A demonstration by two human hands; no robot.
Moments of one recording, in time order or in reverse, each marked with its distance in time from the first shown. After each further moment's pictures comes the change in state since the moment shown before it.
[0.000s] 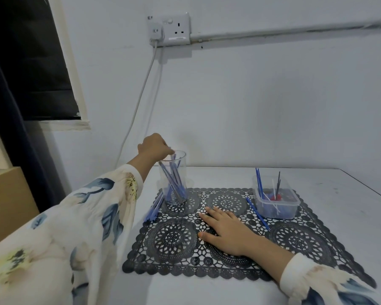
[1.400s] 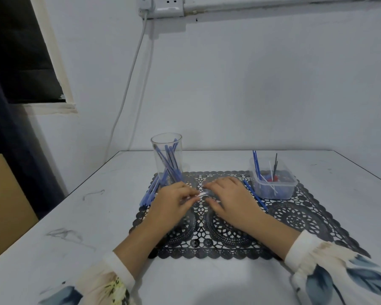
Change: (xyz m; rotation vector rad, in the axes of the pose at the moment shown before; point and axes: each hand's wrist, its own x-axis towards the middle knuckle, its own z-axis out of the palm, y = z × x) left_hand -0.161 -0.035 0.078 -0.344 0.021 0.642; right_hand -0.002 0.000 -0.012 -0.129 0.591 -0.081
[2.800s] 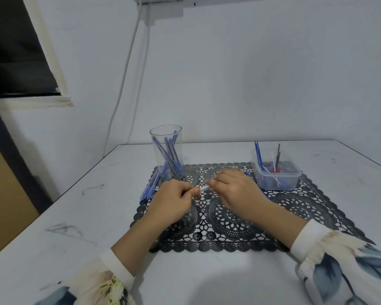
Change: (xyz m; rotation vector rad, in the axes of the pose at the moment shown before) left_hand 0.002 0.024 -0.009 -0.089 -0.206 -0.466; right_hand 0.001 0.008 -0.008 -0.042 0.200 -0.296
